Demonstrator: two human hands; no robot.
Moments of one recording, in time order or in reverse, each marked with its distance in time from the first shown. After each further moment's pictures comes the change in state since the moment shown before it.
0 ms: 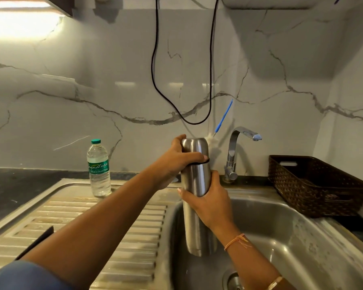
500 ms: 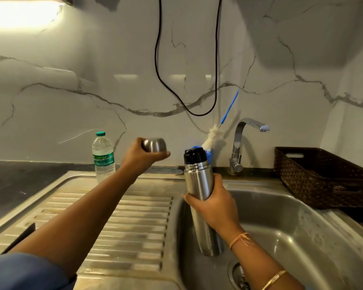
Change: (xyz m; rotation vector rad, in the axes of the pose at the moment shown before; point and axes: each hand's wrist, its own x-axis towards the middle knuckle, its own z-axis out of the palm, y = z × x) left_hand 0.006 -0.045 -0.076 0.284 0.402 0.004; right_hand -0.010 0.023 0.010 -0.115 -0.071 0.058
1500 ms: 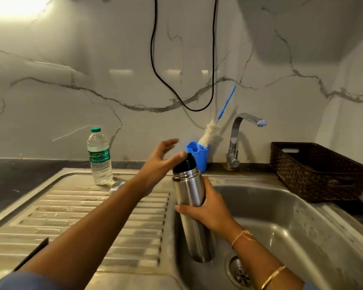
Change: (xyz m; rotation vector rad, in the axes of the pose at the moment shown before) left_hand -0.036 0.002 0.030 -0.292 -0.389 0.119; right_hand -0.009 0.001 -0.001 0.287 -0.349 -0.005
